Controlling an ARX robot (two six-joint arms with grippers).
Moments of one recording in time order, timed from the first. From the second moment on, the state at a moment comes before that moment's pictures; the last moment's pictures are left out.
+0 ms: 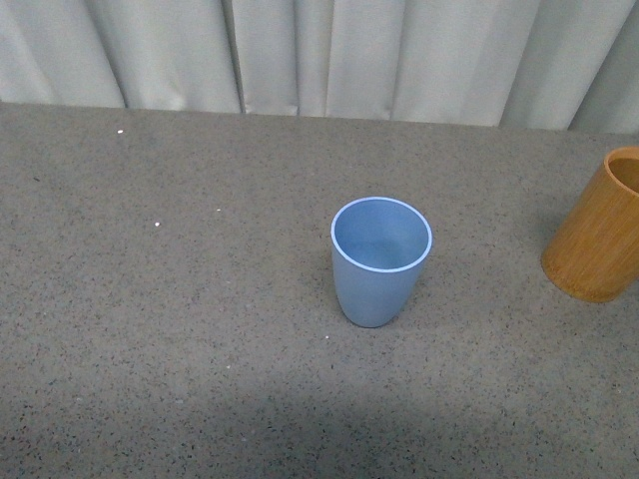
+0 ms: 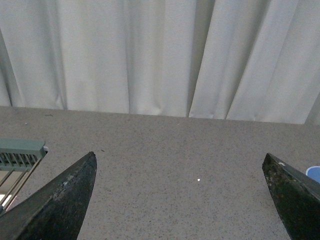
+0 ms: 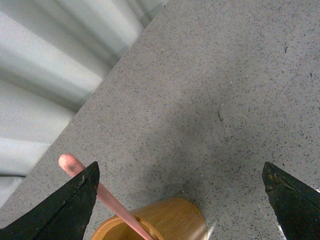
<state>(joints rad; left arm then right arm) 0.00 0.00 0.02 0.00 0.00 0.00 -0.16 1.65 0.90 0.05 0.23 0.73</state>
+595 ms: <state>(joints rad) 0.00 0.00 0.02 0.00 0.00 0.00 -0.09 1.65 0.97 0.04 0.24 0.70</state>
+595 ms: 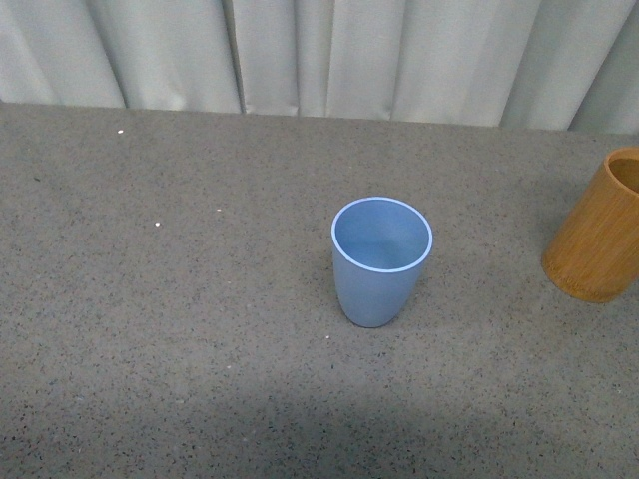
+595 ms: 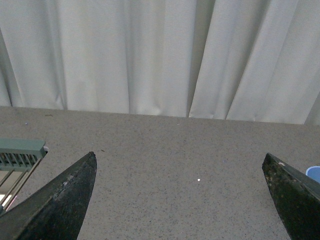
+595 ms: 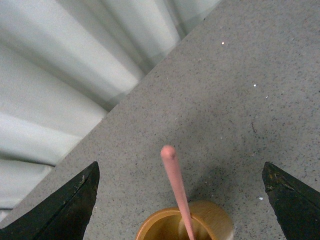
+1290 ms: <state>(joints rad) 0.00 0.00 0.02 0.00 0.00 0.00 -0.12 1.89 1.04 0.13 0.19 0.70</state>
